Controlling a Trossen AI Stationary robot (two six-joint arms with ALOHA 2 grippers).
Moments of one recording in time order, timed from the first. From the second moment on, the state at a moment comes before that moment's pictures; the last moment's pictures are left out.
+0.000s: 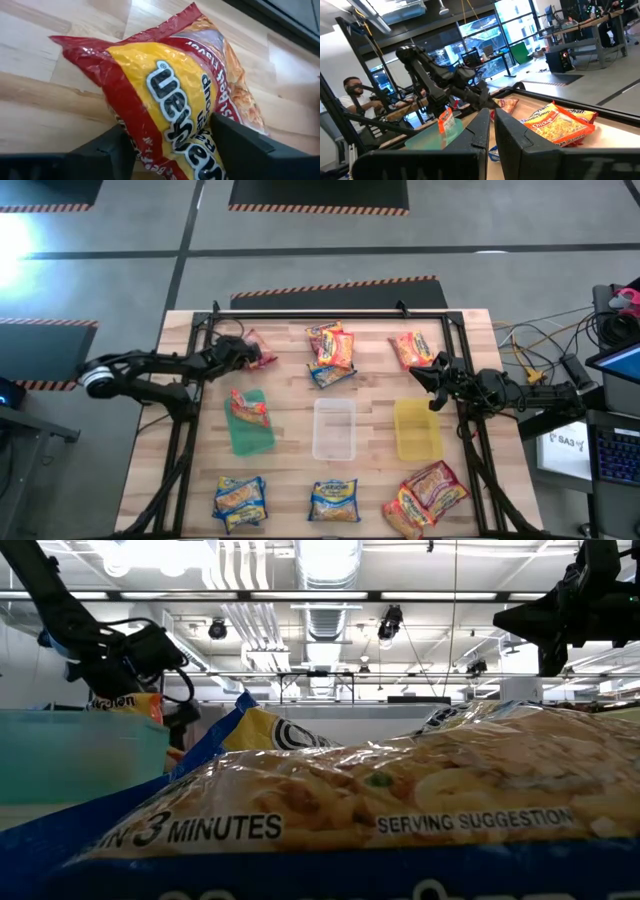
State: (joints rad) left arm 0.64 1.26 0.28 0.12 -0.34 -1.07; right arm 0.00 0.04 0.01 0.16 0.31 0.32
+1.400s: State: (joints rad) left arm 0.41 1.12 0.53 0.33 0.21 -0.02; right arm 0.00 0.04 0.01 0.16 0.31 0.32
